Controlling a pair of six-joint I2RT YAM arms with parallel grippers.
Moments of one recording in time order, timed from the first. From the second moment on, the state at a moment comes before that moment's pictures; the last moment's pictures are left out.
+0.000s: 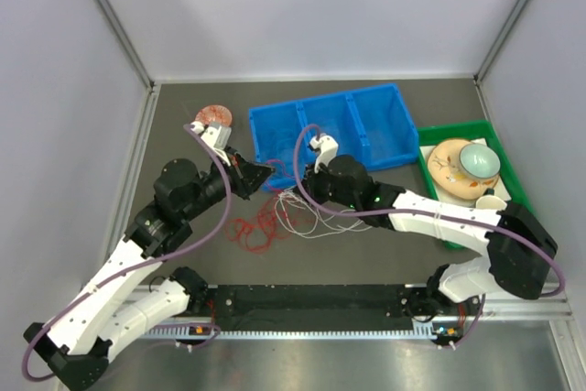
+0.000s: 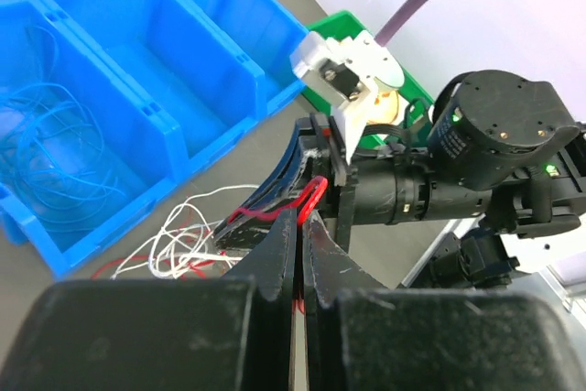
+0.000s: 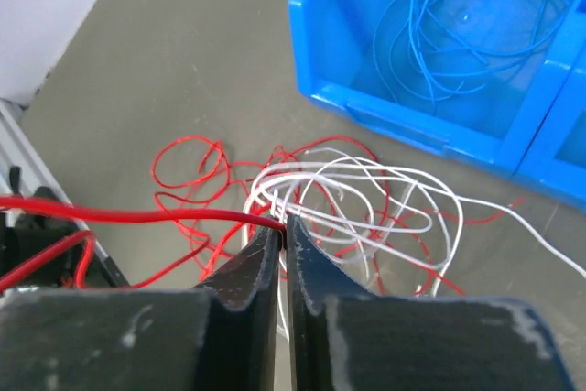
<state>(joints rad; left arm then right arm) -0.63 0.73 0.85 -0.21 0.19 -0.50 0.95 1.37 0.85 0.11 0.02 0.45</state>
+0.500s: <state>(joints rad) -0.65 0.66 0.88 -0.31 -0.15 -0.40 0.96 0.86 1.10 -0.19 0.20 0.35</state>
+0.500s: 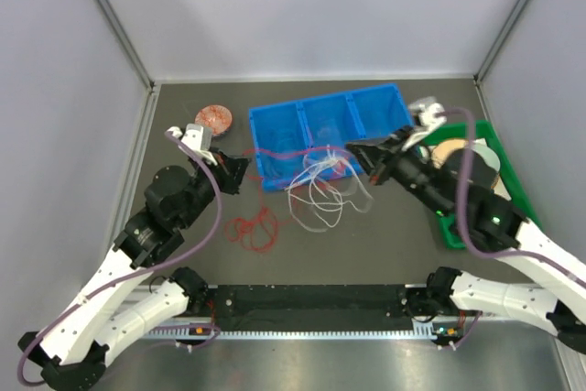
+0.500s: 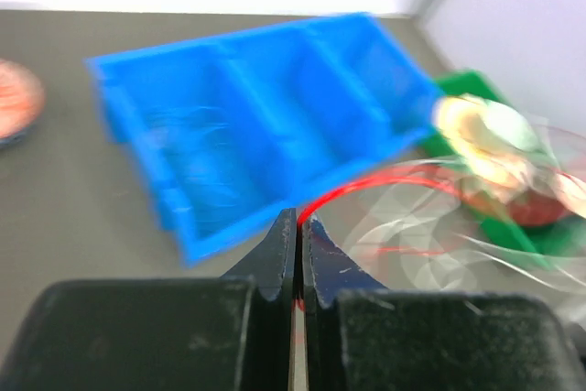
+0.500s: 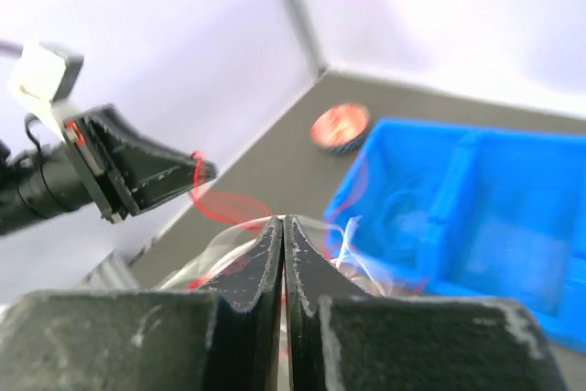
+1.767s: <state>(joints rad) -0.63 0.71 0.91 -0.36 -0.12 -0.39 1.07 1.49 0.91 0.05 0.09 0.46</state>
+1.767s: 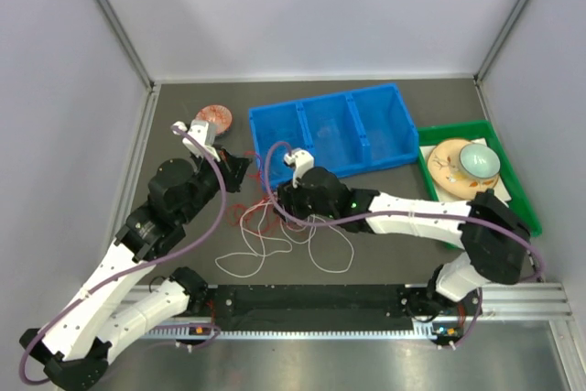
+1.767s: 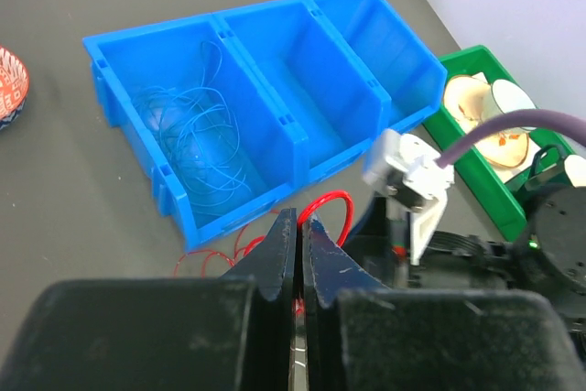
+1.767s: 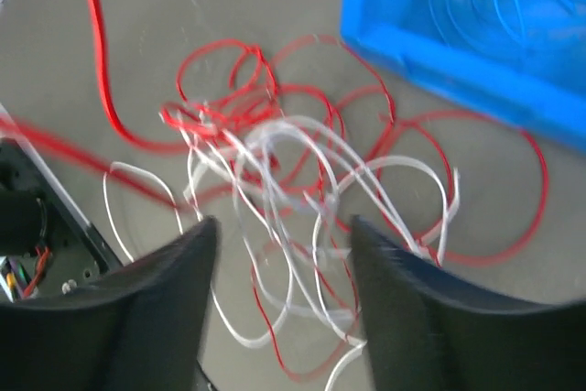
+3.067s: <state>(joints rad) -0.63 0.55 1.08 -0.38 -0.72 -0.21 0.72 0.50 0.38 -0.43 0.36 0.59</state>
